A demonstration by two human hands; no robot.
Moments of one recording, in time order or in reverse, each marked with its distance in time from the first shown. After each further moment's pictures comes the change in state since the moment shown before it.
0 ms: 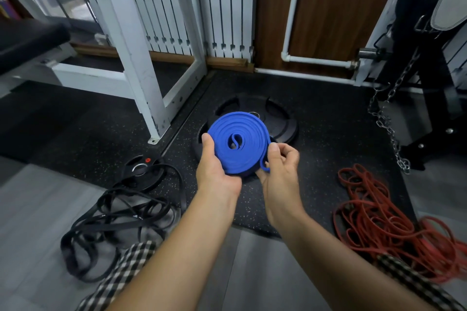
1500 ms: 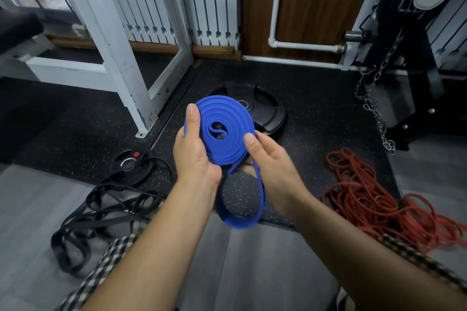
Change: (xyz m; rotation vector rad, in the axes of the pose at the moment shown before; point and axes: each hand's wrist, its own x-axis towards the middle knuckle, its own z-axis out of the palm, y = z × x) left_hand -0.002 -0.001 -0.001 0.181 -0.150 0.342; right_hand -0.010 -0.029 -0.017 -0.068 -0.328 0.073
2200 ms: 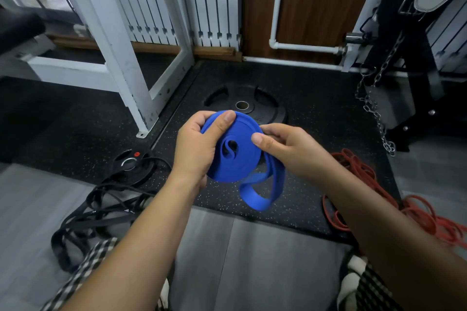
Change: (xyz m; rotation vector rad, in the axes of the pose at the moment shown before) left_hand -0.006 0.017 -0.009 0.588 -0.290 0.219; right_hand 0.009 -0.038 -0.036 -0.624 -0.163 -0.040
